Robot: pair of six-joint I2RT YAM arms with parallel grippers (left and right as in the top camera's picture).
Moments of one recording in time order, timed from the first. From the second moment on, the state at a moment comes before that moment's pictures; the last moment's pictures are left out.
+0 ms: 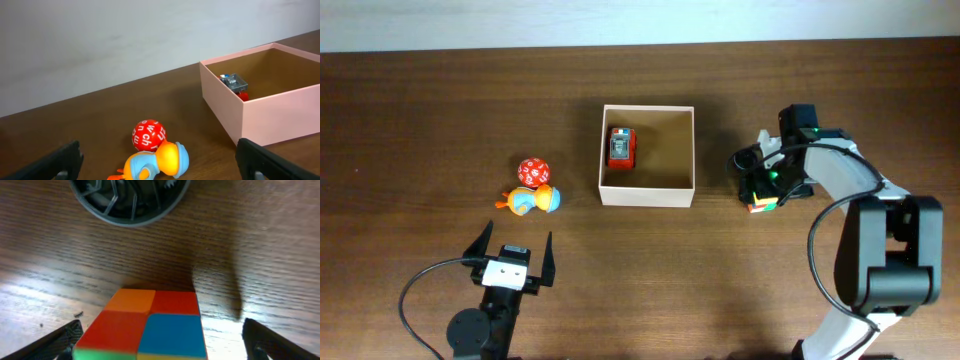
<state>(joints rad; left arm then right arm) 0.06 0.01 0.02 -0.06 0.21 0.22 -0.03 1.93 1.25 -0.80 -0.13 -0.14</state>
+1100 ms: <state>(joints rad) 0.06 0.01 0.02 -0.06 0.21 0.22 -0.03 1.95 1.37 -0.91 -0.18 -0.15</state>
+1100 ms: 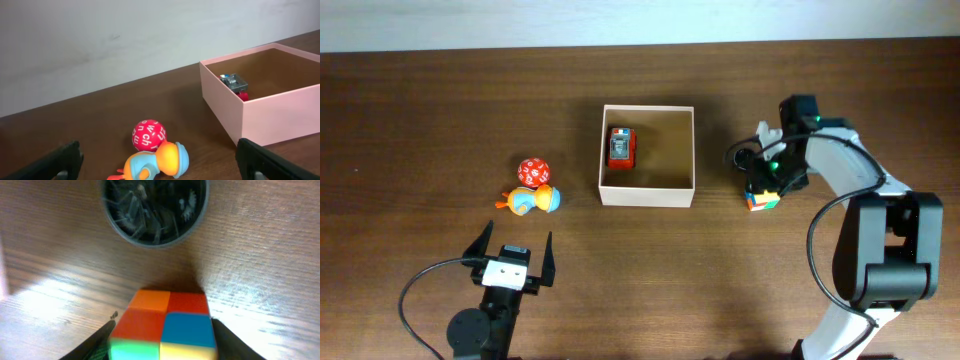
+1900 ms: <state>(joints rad) 0.06 0.01 0.02 -0.06 0.21 0.22 -0.03 1.95 1.49 -1.04 -0.14 -0.24</state>
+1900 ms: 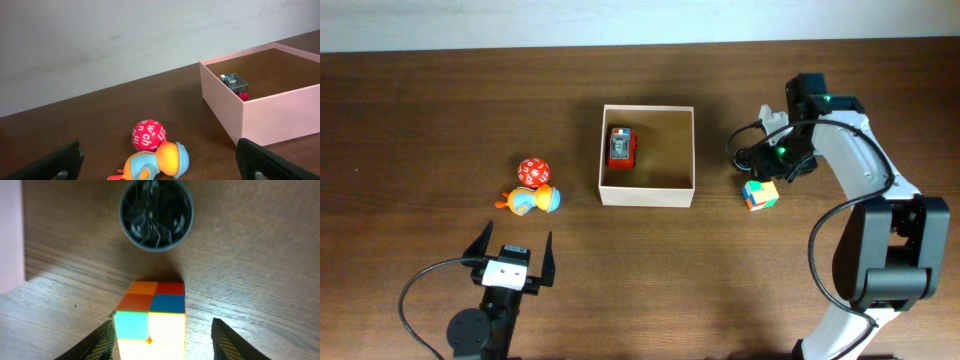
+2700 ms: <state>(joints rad) 0.06 0.01 0.02 -0.06 0.21 0.22 0.01 1.96 1.45 -1.01 -0.14 -0.26</state>
